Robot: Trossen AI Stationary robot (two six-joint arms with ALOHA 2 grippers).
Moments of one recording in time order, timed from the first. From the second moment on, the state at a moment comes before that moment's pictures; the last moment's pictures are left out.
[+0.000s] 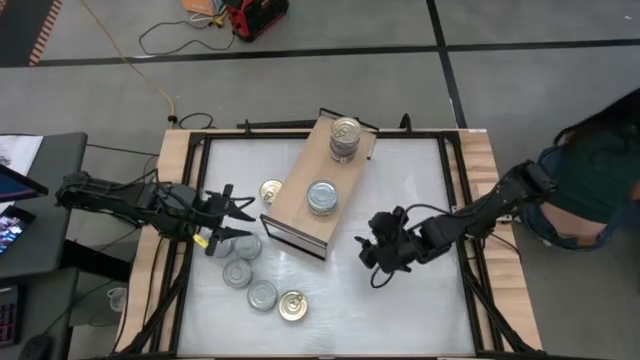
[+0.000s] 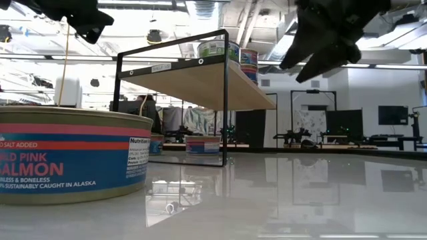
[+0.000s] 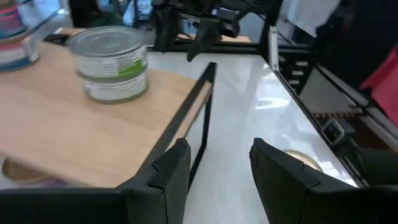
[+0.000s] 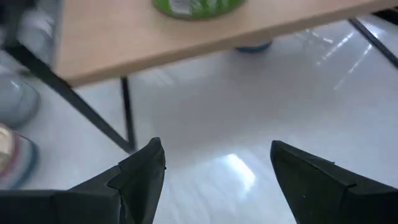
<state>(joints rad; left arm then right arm) -0.19 0.55 0.58 -0.30 -0.06 -0.08 0.45 1.44 0.98 -0.54 0.74 0.97</state>
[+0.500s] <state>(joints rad) -0.19 0.49 0.47 -0.21 -0.03 0.00 0.52 1.53 0.98 -0.39 1.00 0.97</state>
